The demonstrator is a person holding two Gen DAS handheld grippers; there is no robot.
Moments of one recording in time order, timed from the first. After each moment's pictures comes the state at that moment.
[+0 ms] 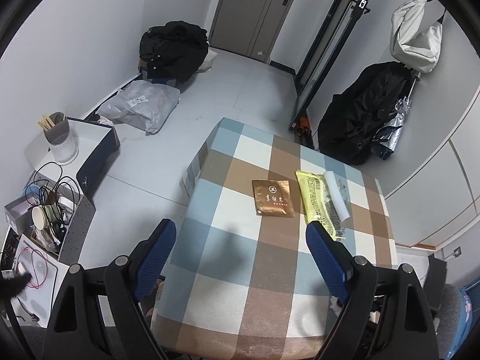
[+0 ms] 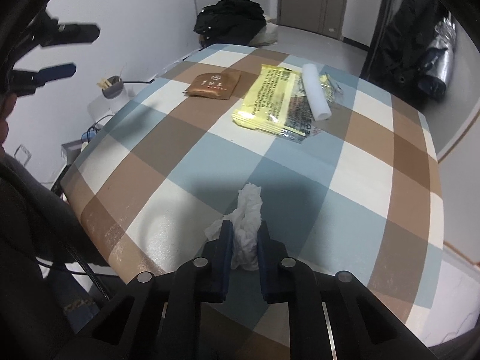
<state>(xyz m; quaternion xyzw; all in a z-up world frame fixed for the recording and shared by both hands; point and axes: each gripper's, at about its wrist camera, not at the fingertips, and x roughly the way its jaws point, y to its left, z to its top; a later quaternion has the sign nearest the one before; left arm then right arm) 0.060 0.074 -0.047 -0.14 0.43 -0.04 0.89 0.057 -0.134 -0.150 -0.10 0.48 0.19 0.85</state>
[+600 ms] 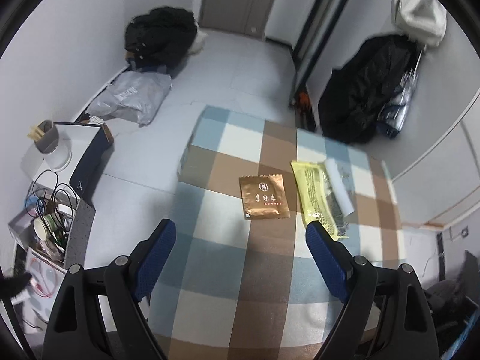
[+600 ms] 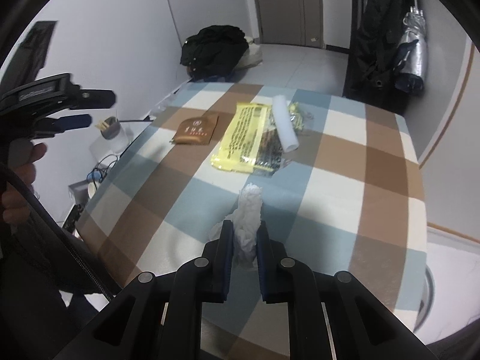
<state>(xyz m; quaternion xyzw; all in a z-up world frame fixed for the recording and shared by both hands) 0.107 0.044 -0.051 -0.09 0.50 -0.05 0.86 0.063 -0.167 -0.116 -0.03 0.44 0.18 0.88</state>
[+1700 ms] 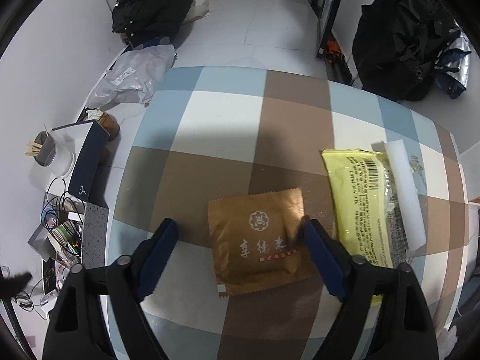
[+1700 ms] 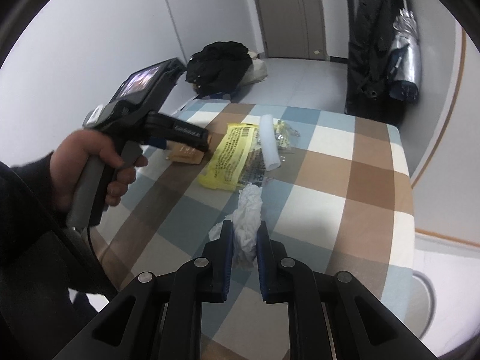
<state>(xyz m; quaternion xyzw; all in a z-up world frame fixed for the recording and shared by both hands) 0.185 -0.007 -0.125 0.00 0.58 0.01 0.81 0.066 -0.191 -0.109 -0.01 0.41 0.21 0.89</state>
